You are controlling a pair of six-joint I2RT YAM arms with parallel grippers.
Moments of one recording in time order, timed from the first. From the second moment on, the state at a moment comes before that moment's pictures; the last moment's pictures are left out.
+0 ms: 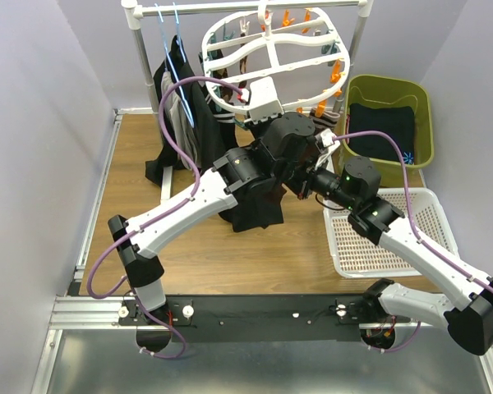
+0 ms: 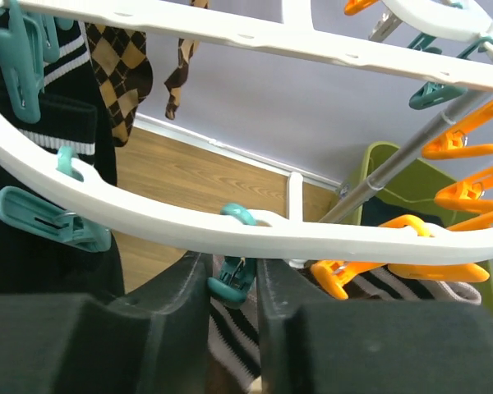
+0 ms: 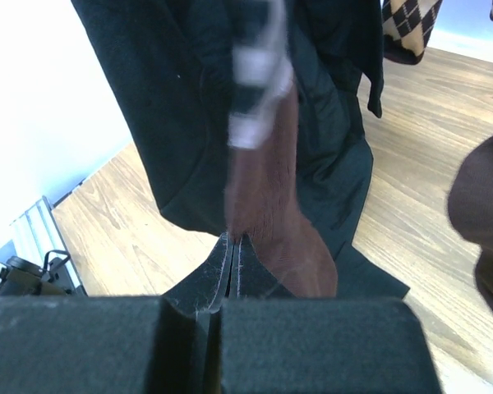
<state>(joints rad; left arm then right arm) -1.06 1.73 1.99 -0.54 -1.11 -0.65 0.63 1.07 0.86 0.12 -0.28 0.29</state>
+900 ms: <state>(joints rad) -1.06 1.64 1.84 -0.39 -0.95 -0.48 0.63 0.96 0.92 -0.44 0.50 0.45</state>
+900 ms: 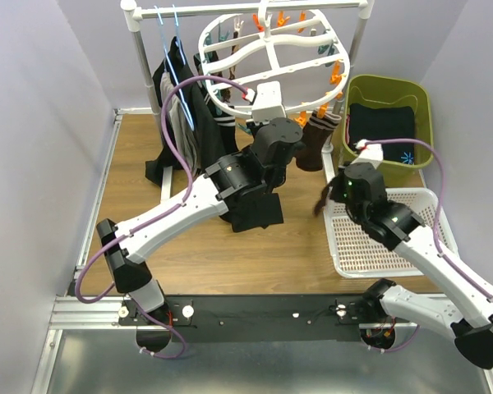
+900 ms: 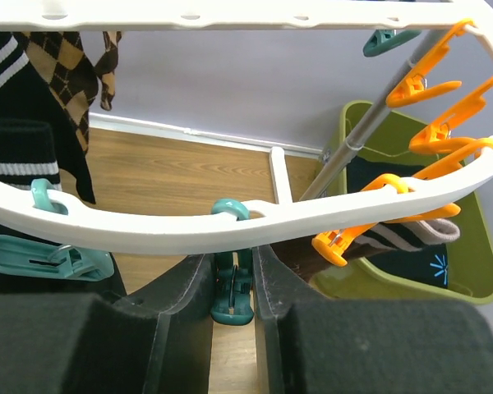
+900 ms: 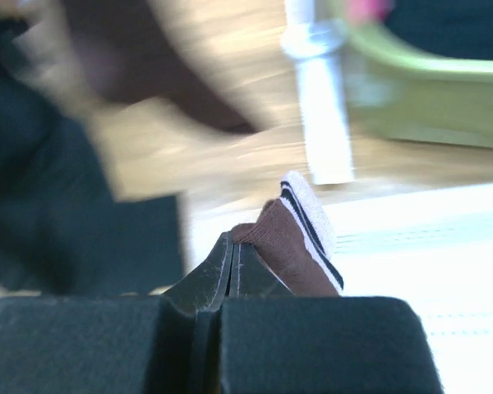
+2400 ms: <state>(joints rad) -1.05 1.53 1.74 -0.32 -0.89 -0.46 0.25 0.95 0.97 -0.61 0.23 0.36</state>
